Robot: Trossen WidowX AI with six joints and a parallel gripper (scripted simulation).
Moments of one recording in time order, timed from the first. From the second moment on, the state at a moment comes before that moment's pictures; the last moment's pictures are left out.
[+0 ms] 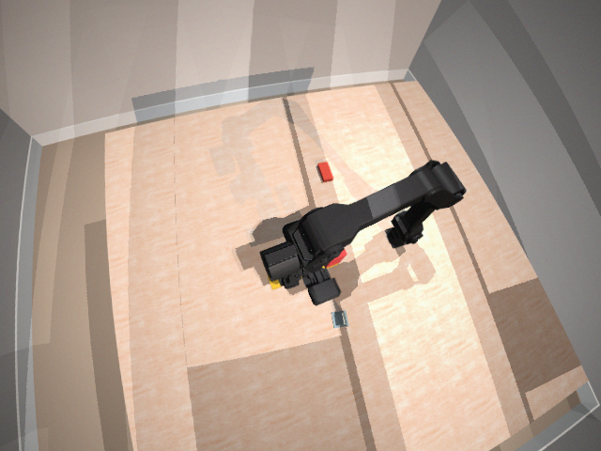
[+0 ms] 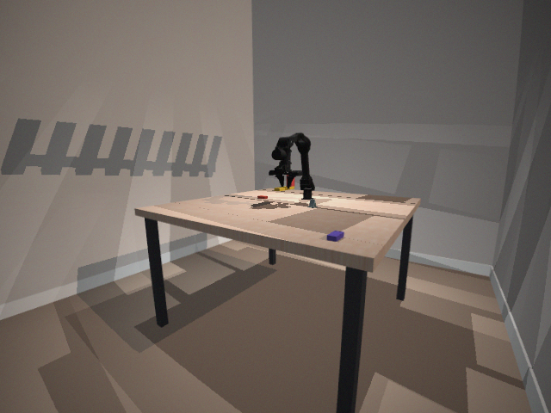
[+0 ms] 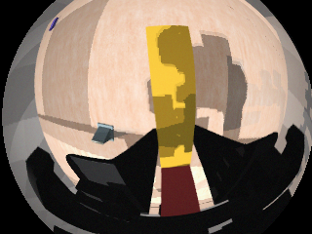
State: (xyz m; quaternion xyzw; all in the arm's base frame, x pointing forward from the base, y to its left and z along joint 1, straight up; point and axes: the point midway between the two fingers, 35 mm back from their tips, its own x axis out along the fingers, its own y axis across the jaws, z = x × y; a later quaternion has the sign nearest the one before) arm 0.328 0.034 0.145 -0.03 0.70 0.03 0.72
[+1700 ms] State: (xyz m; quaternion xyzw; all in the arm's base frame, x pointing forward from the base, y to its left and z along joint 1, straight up) arm 0.293 0.171 0.131 0.06 0.70 -0.05 0.71
